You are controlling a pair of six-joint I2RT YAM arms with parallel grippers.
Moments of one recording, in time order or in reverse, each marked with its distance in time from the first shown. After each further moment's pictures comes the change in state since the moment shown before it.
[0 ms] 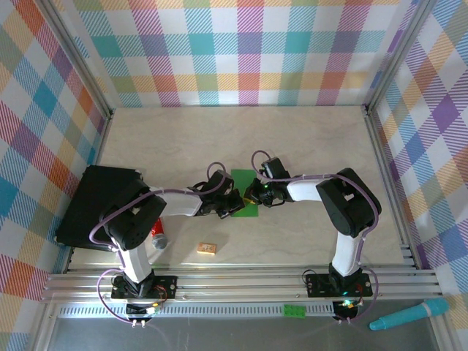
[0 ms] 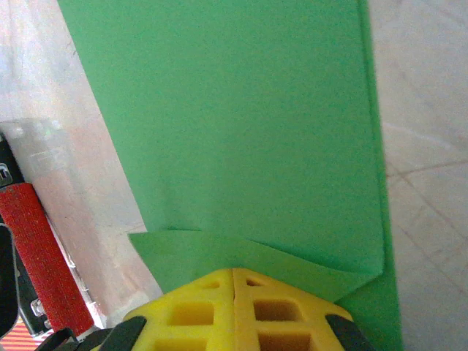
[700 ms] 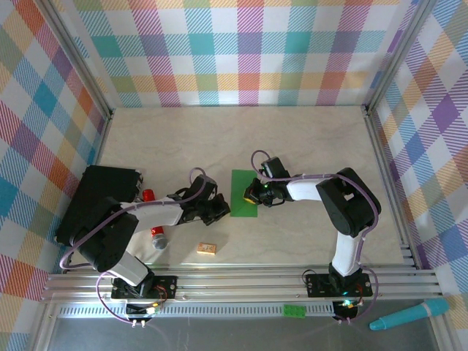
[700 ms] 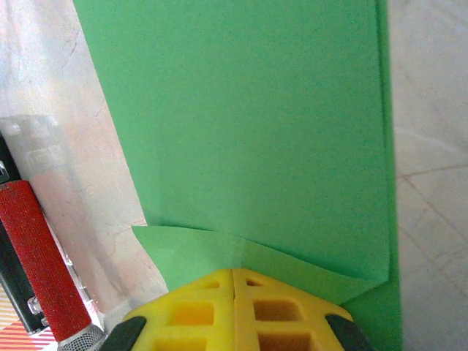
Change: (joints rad) left arm 0.050 -0.243 -0.136 -0.092 0.008 -0.016; right arm -0.004 0.002 0.008 -0.014 -0.004 -0.015
